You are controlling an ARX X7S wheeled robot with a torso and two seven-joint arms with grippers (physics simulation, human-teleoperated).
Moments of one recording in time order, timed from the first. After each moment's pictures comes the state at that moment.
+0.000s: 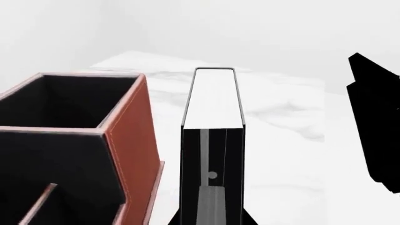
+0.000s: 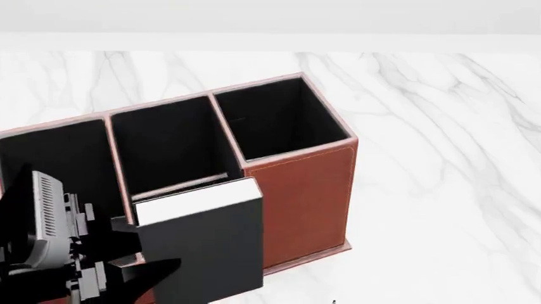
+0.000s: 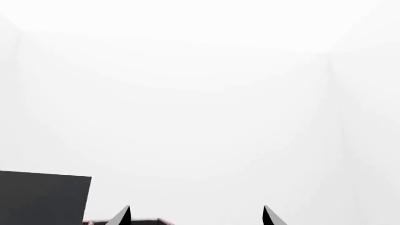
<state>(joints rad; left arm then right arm) -0.79 -0.73 0.62 0.11 -0.87 -0.55 0.62 -0.10 0.37 -0.41 -0.05 -0.15 -0.76 0.70</state>
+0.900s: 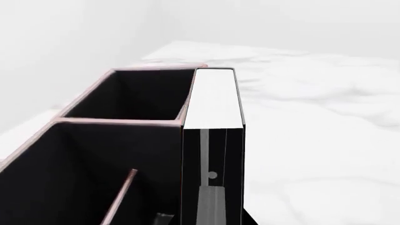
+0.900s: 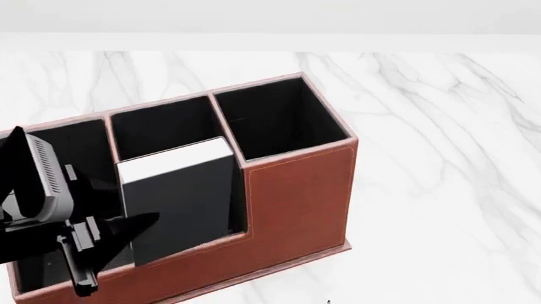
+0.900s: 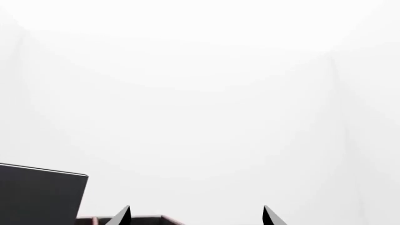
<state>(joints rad) -0.91 -0.70 0.66 -0.06 -0.73 -0.53 0.62 -0.08 0.37 -0.43 -0.03 -0.15 -0.76 0.71</state>
